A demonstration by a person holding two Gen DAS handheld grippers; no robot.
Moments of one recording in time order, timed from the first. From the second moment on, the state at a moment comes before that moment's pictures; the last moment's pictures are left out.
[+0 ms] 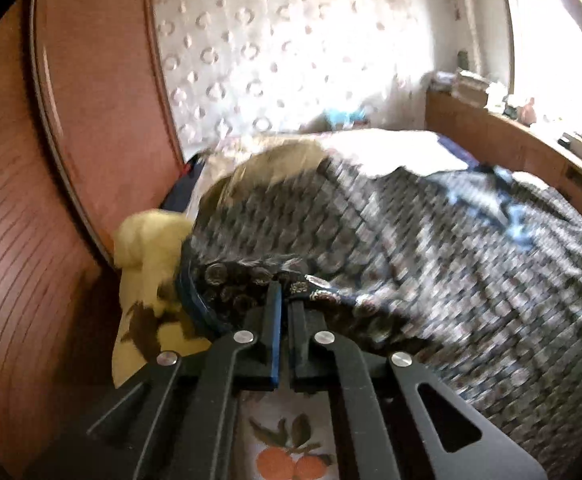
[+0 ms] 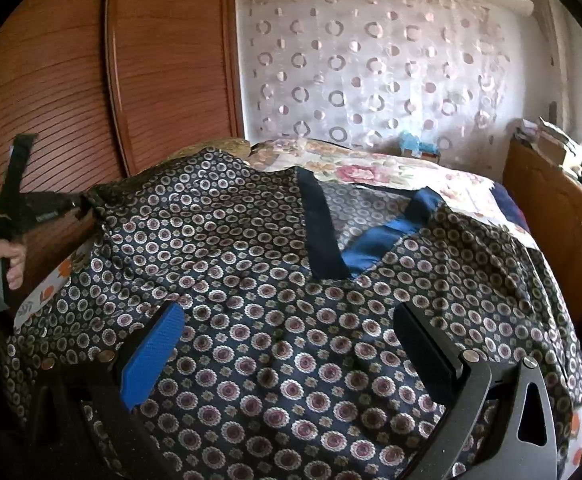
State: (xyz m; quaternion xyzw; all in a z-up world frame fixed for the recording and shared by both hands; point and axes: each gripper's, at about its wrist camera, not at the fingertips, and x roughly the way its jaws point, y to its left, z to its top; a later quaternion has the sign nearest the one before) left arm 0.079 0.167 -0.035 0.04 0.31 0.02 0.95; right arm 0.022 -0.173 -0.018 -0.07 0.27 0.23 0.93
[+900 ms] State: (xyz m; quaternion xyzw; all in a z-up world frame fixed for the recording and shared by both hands) left arm 0.017 0.099 0.007 0.01 0.25 -0.06 0.97; right arm 0.016 -0.191 -0.007 -0.05 0.28 0.24 0.93
